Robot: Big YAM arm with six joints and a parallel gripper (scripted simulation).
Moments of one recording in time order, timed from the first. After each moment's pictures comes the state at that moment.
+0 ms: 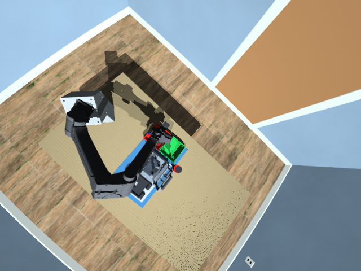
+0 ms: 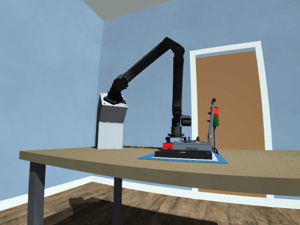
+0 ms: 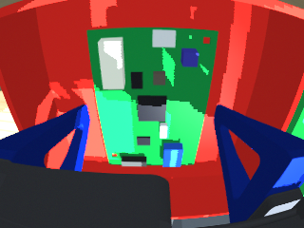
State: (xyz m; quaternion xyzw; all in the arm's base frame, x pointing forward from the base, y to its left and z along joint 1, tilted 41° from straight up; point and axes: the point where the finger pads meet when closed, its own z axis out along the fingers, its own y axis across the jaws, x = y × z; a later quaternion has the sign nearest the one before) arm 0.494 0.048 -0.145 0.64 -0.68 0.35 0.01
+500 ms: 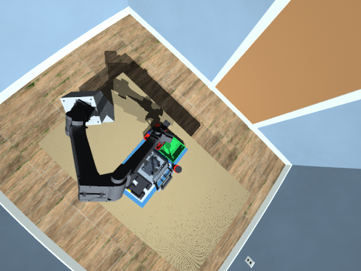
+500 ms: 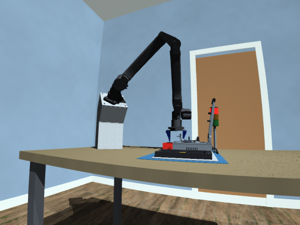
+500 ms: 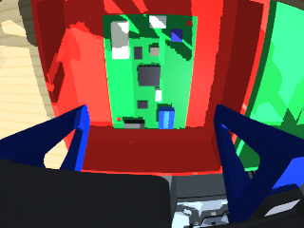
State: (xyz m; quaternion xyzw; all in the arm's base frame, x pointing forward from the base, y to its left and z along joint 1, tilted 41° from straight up) arm 0.476 0.069 -0.110 0.65 -0.68 0.35 0.01
